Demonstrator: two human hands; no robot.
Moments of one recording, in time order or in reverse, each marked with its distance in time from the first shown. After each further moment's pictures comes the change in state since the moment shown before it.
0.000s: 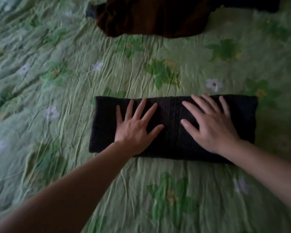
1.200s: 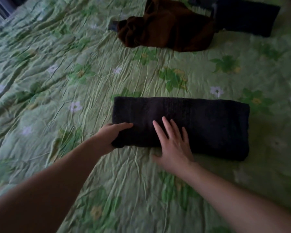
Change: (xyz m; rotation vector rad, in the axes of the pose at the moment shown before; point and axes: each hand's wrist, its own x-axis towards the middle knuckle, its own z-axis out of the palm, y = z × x) left_hand -0.064 -0.080 -0.025 -1.552 -0.136 -0.836; right_hand -0.052 -0.131 0.023 0.107 -0.187 -0.056
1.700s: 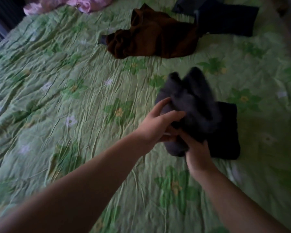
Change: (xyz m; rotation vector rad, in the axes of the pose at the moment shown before) left_hand -0.083 0.049 0.128 0.074 -0.461 0.249; right_hand -0.015 0.026 -0.036 1.849 0.590 0.356
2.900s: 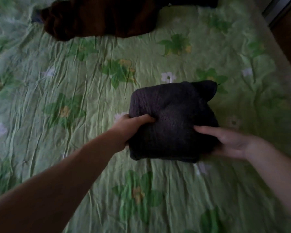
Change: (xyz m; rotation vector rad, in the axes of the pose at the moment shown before) left_hand 0.095 -0.064 0.028 0.177 0.130 -0.298; right_hand 0.066 -0.090 -0.159 -0.413 -0.164 0.828
